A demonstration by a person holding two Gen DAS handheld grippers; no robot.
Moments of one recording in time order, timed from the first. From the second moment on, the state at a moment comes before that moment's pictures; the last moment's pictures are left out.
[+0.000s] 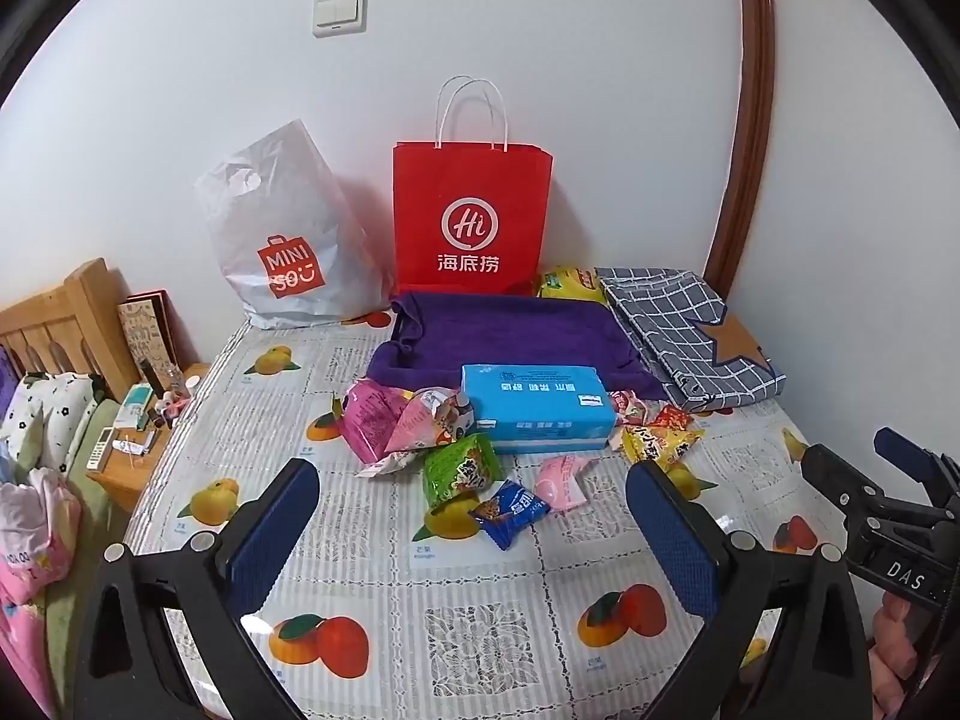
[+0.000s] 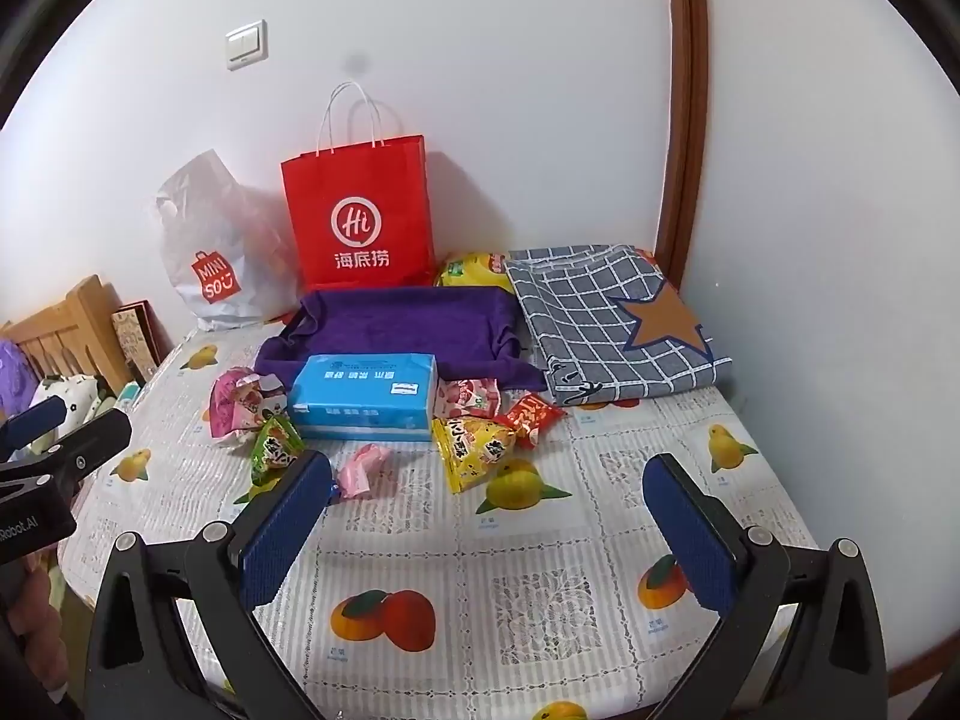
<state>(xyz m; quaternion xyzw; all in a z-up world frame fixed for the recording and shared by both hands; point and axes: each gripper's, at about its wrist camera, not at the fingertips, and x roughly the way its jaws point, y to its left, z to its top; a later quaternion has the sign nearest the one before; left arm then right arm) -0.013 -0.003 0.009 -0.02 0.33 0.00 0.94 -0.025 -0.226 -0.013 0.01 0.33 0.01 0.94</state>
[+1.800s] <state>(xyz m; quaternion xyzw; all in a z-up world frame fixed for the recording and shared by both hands) -0.015 -0.004 0.007 -0.02 0.32 0.00 0.95 -0.031 -0.215 -0.005 0.00 0.32 0.03 0.95</state>
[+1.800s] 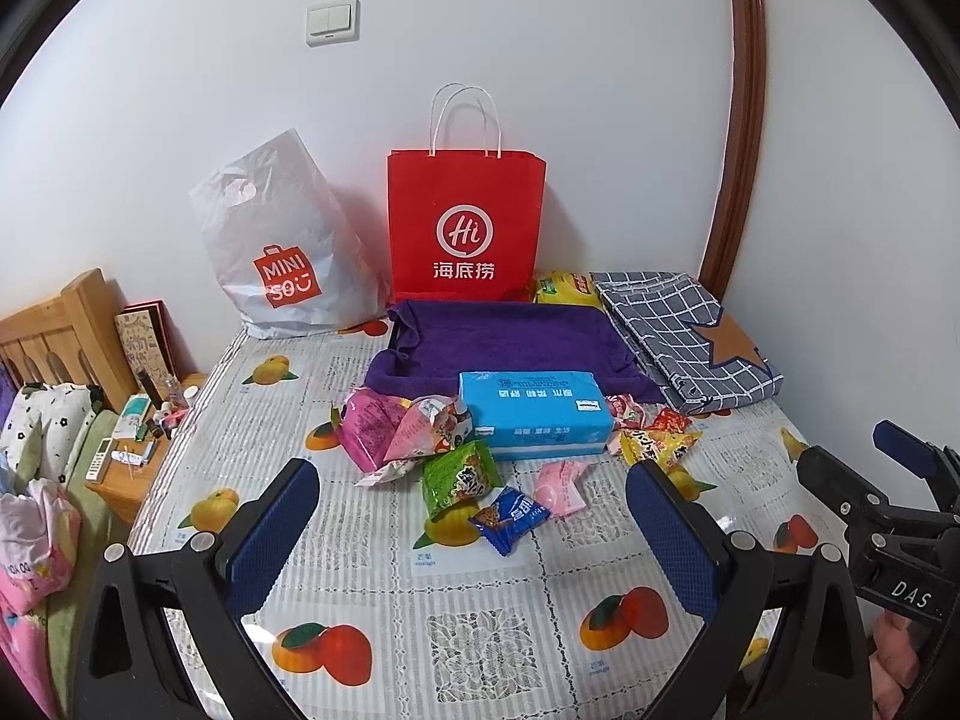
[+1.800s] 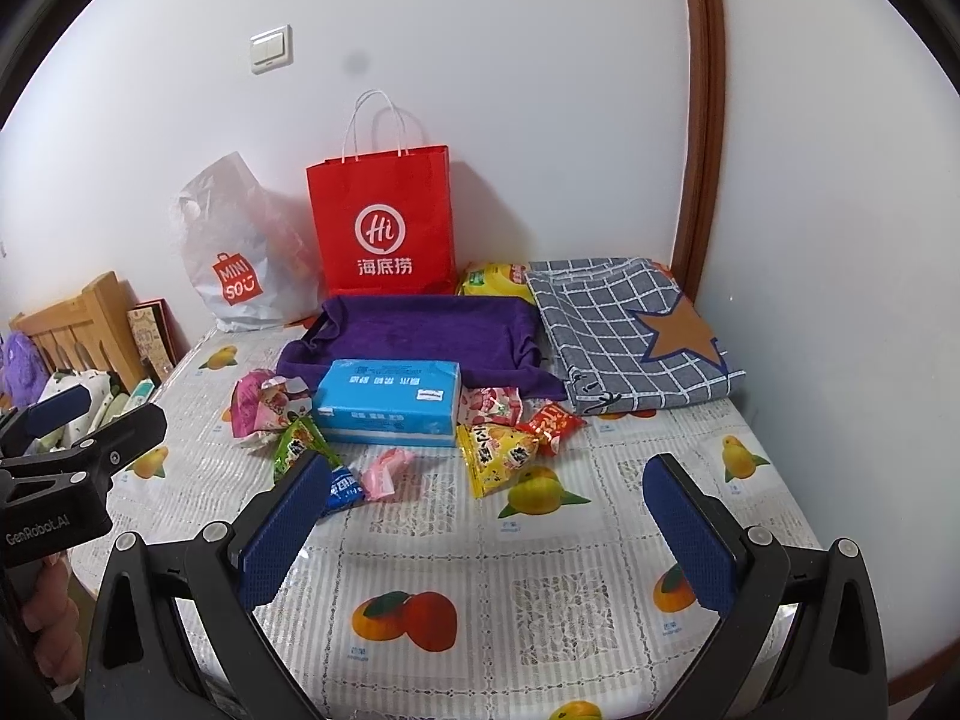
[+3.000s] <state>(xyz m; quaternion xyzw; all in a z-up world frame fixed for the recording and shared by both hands) 0.073 0.036 -0.006 -0.05 0.34 0.02 0.94 0.062 -0.197 -0.023 -0.01 0.34 0.03 0.94</state>
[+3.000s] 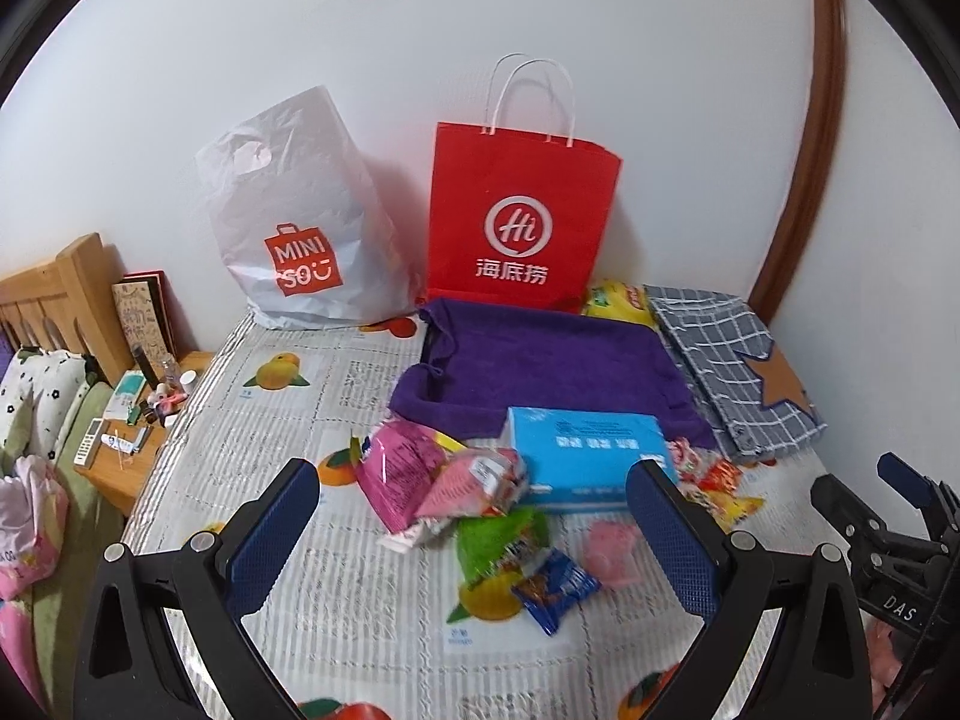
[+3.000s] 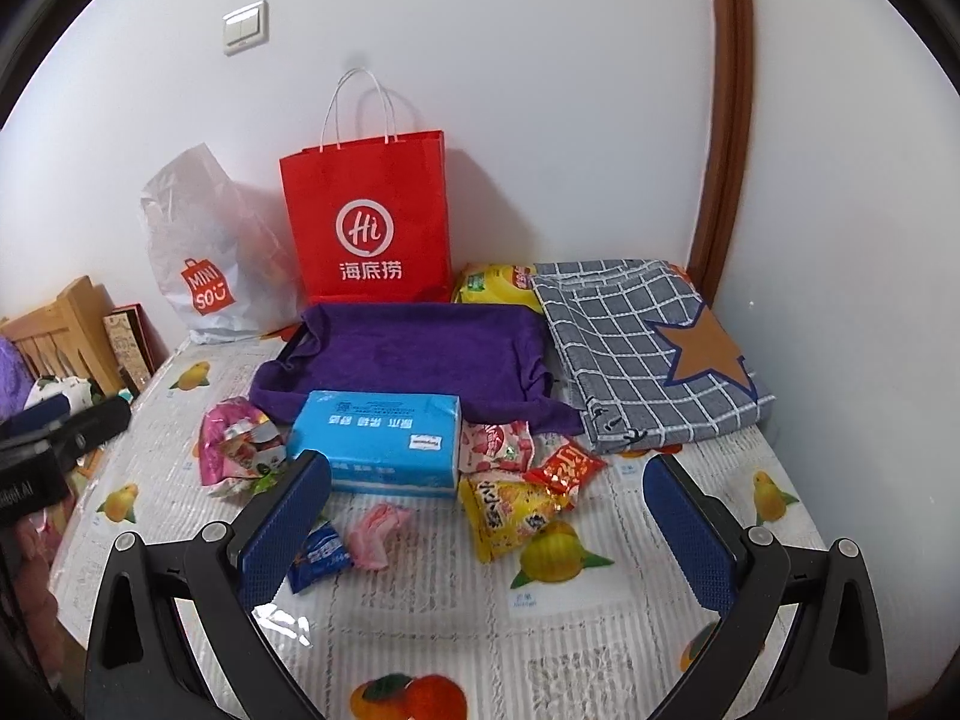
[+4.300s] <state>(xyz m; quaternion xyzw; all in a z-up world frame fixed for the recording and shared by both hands) 0.168 0.031 -0.112 -0.03 0.45 0.00 0.89 0.141 -0.227 -0.170 0.01 0.46 0.09 0.88</state>
